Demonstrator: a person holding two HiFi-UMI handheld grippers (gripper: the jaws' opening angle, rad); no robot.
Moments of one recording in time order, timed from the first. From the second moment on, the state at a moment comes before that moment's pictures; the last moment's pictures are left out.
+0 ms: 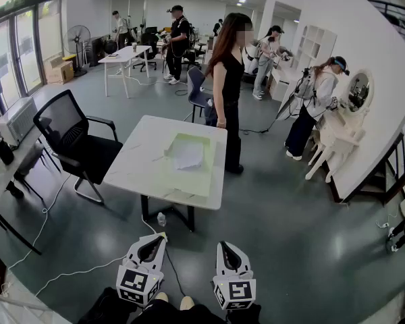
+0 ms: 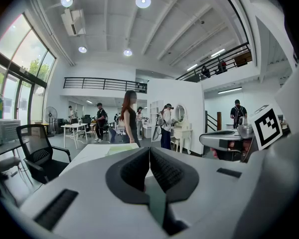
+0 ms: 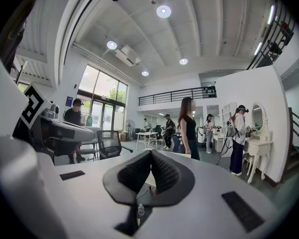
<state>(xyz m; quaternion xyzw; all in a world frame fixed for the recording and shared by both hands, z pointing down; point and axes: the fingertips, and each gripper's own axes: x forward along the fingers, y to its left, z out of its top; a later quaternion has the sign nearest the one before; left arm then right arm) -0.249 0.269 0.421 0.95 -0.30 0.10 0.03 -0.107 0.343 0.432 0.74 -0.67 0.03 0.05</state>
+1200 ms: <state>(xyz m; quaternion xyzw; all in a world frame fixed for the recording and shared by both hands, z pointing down) -0.234 0.164 0.437 0.97 -0.20 0.10 0.05 -0.113 0.257 0.427 0.80 -0.60 0.03 0.07</state>
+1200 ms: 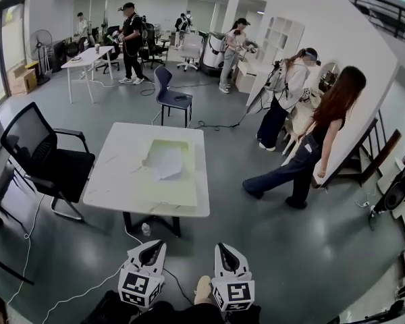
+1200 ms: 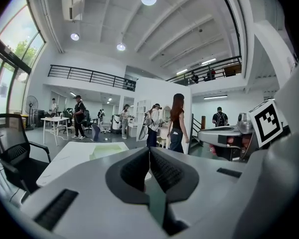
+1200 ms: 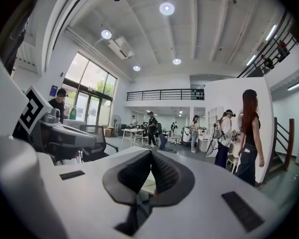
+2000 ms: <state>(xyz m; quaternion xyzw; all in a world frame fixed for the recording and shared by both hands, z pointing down) 0.002 0.042 0.445 0.95 -0.29 0.10 0.05 0.145 0.122 0.456 0.74 -0.66 0.05 0.07</state>
